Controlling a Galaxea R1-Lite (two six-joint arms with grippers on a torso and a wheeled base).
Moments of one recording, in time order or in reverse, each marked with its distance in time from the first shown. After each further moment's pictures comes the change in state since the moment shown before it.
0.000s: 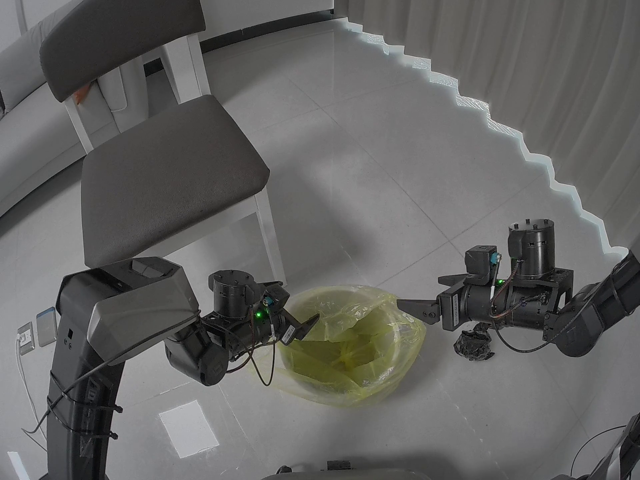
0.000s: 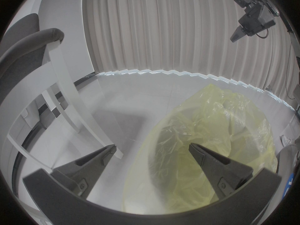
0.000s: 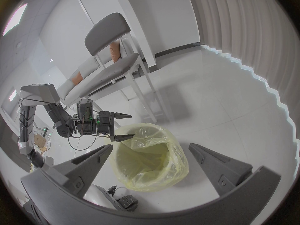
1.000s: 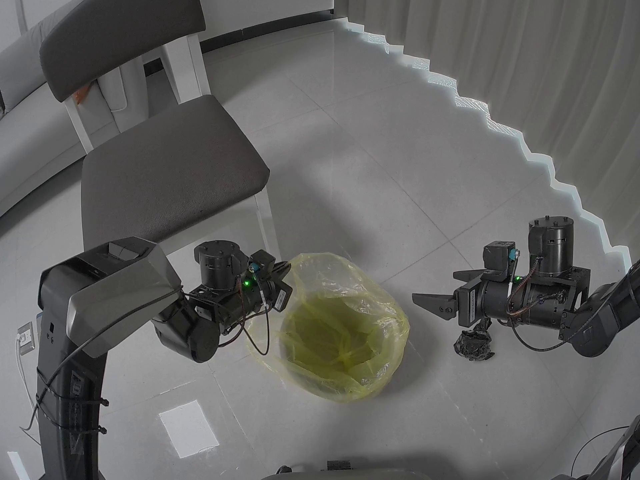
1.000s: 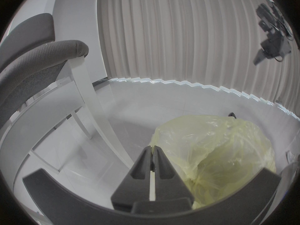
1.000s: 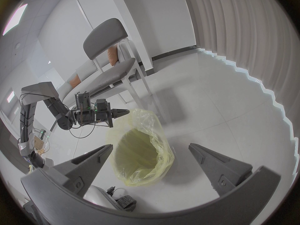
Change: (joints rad) left arm 0.039 -0.066 -0.079 0.027 0.027 -0.075; right arm -0.039 -0.069 0.051 -0.008 0.002 -0.001
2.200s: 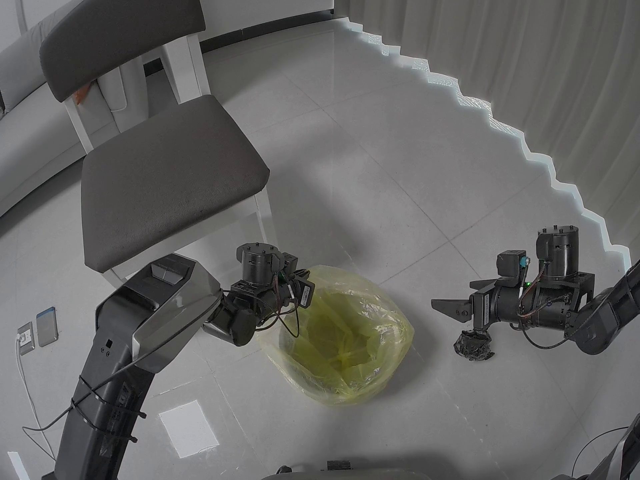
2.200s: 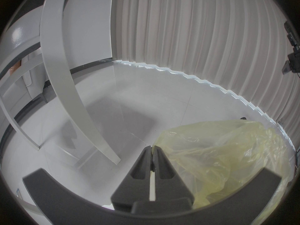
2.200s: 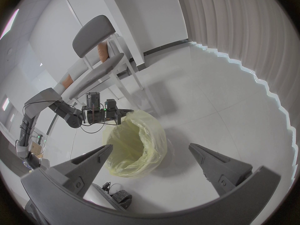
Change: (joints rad) left arm -0.026 0.265 -0.486 0.325 0.053 -0.187; right arm -0.097 0.027 0.041 -0.003 0.033 -0.004
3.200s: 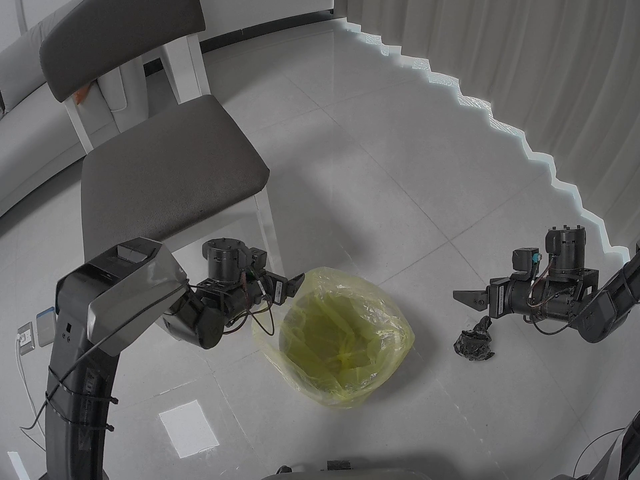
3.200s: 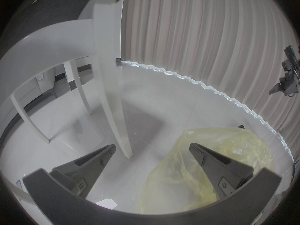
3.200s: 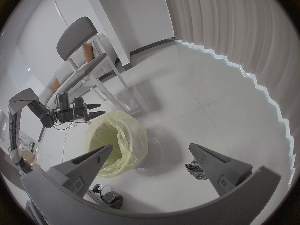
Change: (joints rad) left arm 0.061 -0.169 0.291 -0.138 -0.014 -0.053; right arm -0.127 0.054 -0.025 0.001 0.005 -0.010
